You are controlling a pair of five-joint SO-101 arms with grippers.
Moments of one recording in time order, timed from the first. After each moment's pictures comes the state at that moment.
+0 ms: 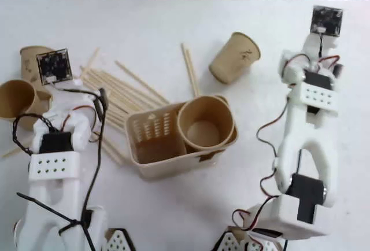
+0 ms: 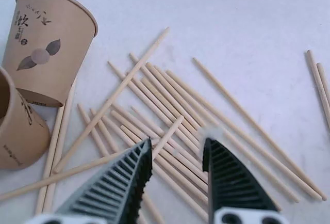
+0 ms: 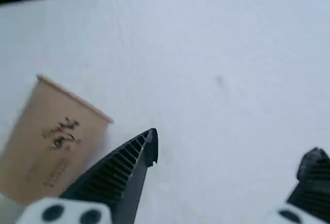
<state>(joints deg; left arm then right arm) -11.8 -44.4 57.2 40.0 8.1 11.7 -0.2 14.6 31.1 -0.7</state>
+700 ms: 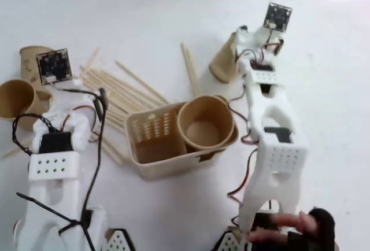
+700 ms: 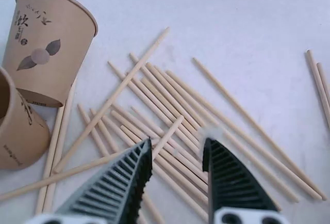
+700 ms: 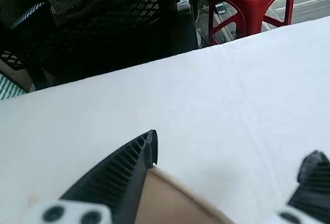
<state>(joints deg) -11.8 -44.4 57.2 40.0 8.1 0.3 39.7 -10.4 6.1 -10.8</state>
